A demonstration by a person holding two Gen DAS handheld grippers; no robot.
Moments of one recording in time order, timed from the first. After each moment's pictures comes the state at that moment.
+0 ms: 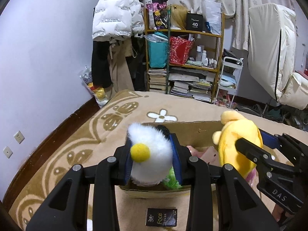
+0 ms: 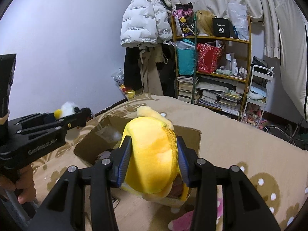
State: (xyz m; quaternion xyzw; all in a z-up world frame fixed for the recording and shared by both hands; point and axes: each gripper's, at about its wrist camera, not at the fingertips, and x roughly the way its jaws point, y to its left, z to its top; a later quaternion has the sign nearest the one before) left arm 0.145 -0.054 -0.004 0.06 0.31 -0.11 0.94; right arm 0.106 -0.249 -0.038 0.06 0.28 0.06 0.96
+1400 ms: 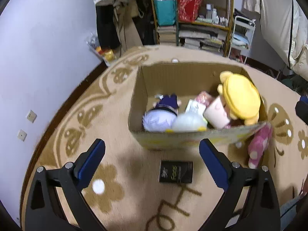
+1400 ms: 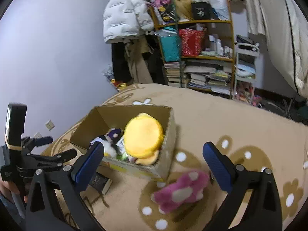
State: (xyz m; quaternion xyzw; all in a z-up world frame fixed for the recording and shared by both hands) left arm 0.123 -0.043 -0.046 0.11 0.46 -0.06 0.88; right arm 0.056 -0.312 -0.049 0.13 0.33 0.03 0.94
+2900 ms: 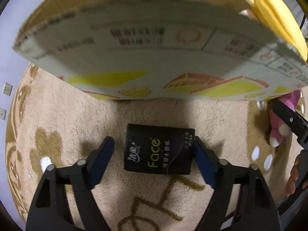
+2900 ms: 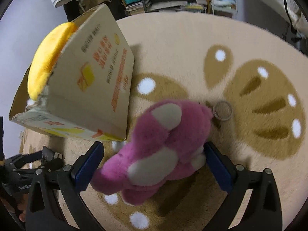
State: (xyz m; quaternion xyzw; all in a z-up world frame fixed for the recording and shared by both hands) left arm 0.156 -0.061 -0.184 0.09 0.63 -0.08 0.77; right arm 0.101 -0.324 -0.196 0.21 0.51 -0.04 0.84
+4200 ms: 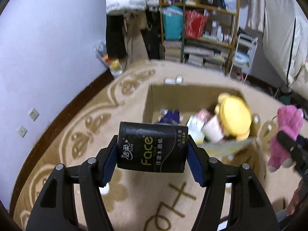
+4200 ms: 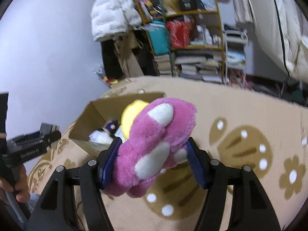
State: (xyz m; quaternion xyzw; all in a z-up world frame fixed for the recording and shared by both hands) left arm 0.106 -0.031 -0.005 0.07 0.40 -0.05 0.91; right arm 0.038 -0.294 -0.044 0.14 0.33 0.01 0.93
